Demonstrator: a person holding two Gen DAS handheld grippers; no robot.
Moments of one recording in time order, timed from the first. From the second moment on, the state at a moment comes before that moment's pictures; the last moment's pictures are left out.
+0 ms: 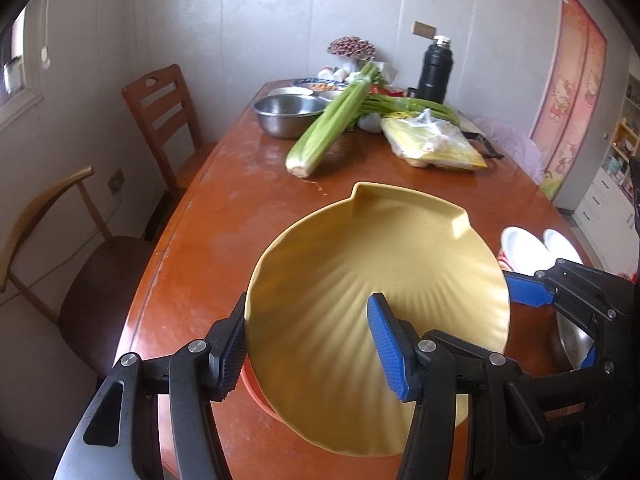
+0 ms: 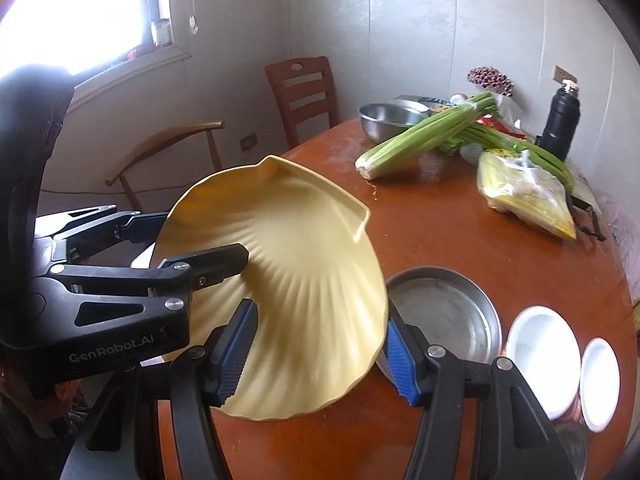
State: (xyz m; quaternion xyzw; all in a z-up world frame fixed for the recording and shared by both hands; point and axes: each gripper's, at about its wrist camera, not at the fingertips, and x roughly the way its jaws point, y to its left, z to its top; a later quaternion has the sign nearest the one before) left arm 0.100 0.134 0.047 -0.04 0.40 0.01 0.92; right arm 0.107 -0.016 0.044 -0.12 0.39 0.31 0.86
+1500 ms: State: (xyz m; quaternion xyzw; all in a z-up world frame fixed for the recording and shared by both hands) left arm 0.118 0.156 -0.016 -0.06 0.46 0.07 0.88; right arm 0.150 0.045 -0.028 -0.26 0.40 0.30 0.83
